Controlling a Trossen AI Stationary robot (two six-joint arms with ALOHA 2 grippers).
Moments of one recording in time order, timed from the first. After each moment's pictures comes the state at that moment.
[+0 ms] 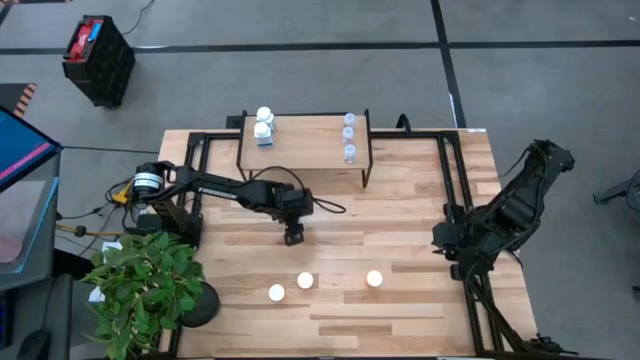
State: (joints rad) left arm 0.05 1.73 1.09 -0.54 -0.04 -0.16; right arm 0.81 1.03 1.13 -1.31 0.32 0.81
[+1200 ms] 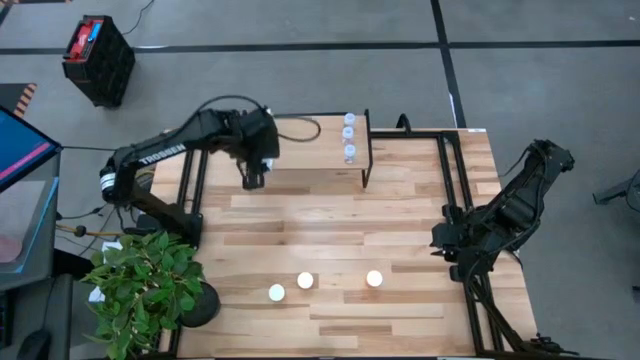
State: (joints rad) left arm 0.39 1.47 1.58 -1.28 -0.08 0.37; right arm 0.80 1.03 1.14 -1.27 0.32 0.81
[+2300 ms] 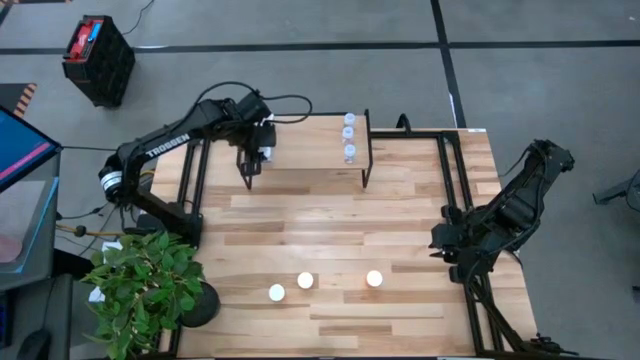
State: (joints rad) left arm 0.59 1.47 1.47 -1.15 0.03 0.57; right arm 0.80 1.03 1.14 -1.24 0.32 0.81
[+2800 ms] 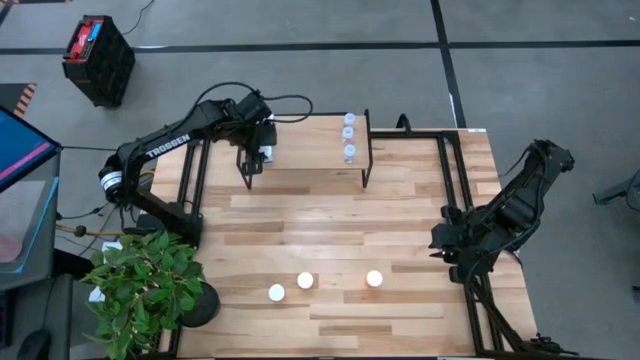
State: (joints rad) left arm 0.59 1.47 1.47 -1.13 -0.01 0.55; right arm 0.80 1.03 1.14 -1.24 0.32 0.81
